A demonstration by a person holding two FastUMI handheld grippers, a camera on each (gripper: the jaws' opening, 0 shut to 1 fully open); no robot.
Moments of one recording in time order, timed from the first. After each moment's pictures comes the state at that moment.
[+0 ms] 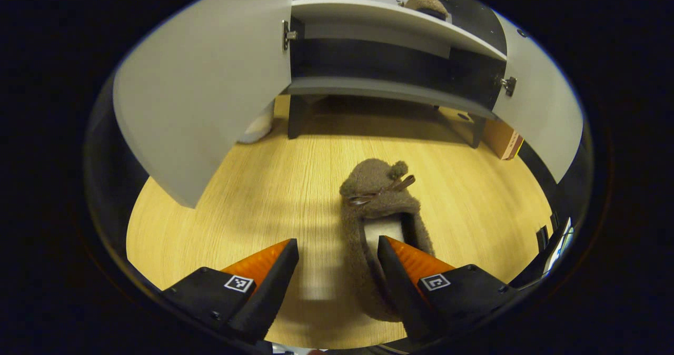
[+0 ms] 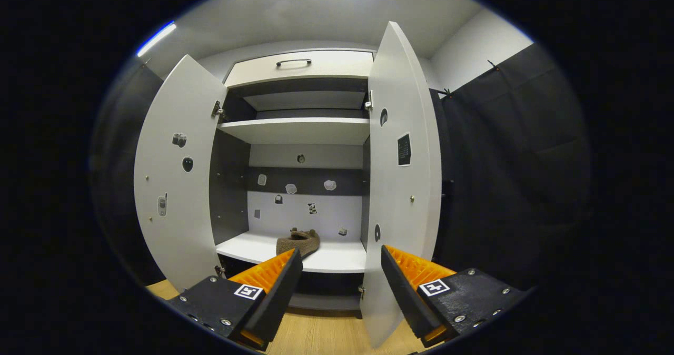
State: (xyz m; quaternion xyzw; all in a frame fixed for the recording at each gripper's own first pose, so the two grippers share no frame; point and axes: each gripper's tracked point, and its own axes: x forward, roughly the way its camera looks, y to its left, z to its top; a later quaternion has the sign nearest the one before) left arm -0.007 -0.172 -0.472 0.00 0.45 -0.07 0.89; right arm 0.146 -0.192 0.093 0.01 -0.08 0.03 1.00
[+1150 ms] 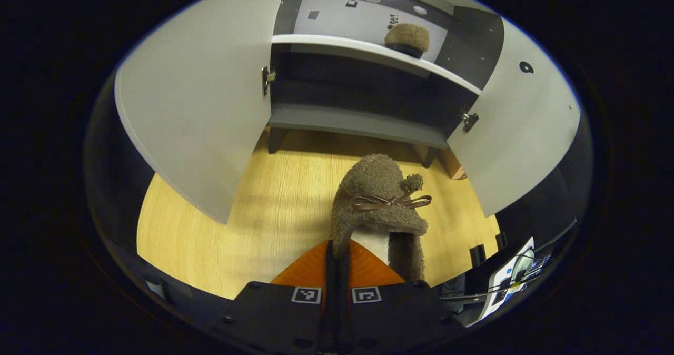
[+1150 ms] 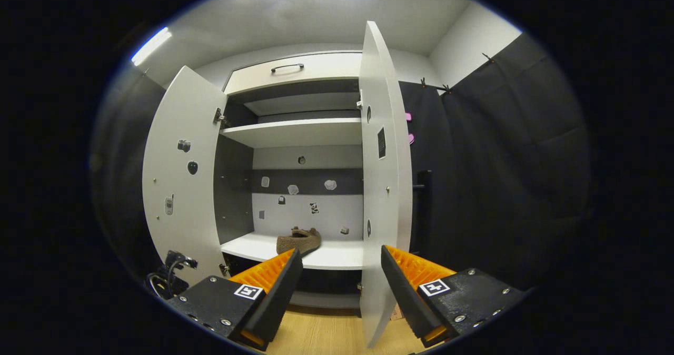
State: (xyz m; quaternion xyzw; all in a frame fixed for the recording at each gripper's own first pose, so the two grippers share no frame) left arm 0.051 -0.155 -0.251 -0.05 0.47 -0.11 0.87; right arm 0.066 -0.057 0.032 0.03 -0.09 0.05 0.99
